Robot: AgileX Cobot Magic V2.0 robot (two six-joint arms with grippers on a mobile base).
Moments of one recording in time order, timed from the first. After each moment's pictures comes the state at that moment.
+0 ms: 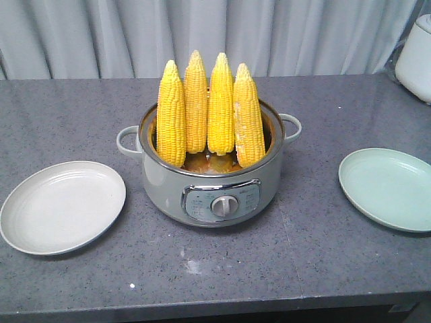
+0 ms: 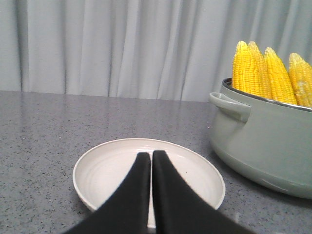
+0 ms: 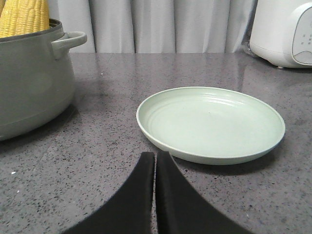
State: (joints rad) left arm -0.05 0.06 0.03 0.68 -0.04 -0.84; right arm -0.01 0.13 0.03 0.72 0.08 -0.70
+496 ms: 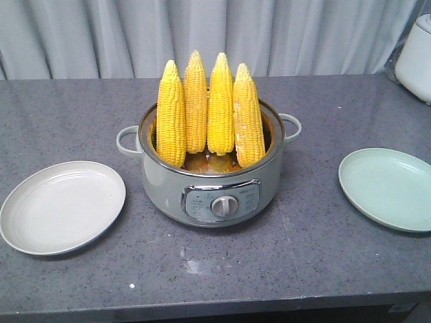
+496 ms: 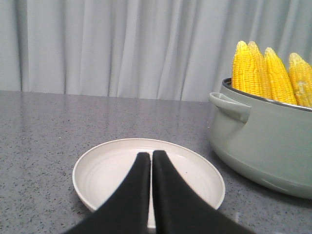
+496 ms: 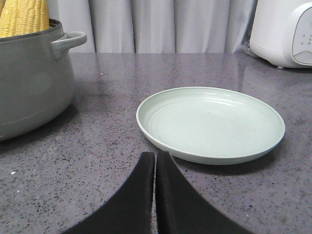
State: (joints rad) left arm -0.05 0.06 0.03 0.68 -0.04 -0.84; right arm -0.01 0.13 0.03 0.72 0.08 -0.70
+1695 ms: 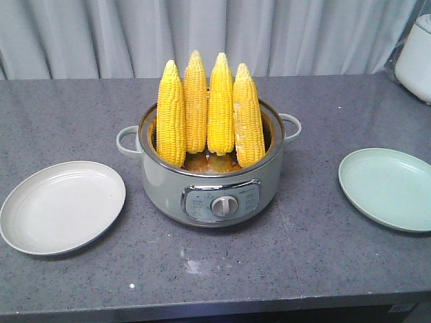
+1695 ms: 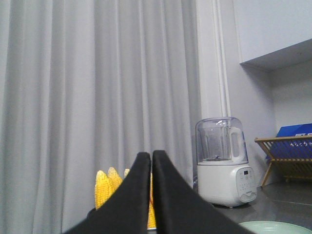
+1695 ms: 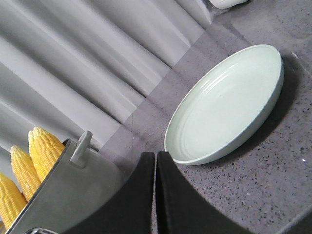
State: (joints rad) left arm -0.05 0.06 0.03 0.70 -0.69 -0.84; right arm -0.01 0.13 0.03 1.54 -0.05 -0.68
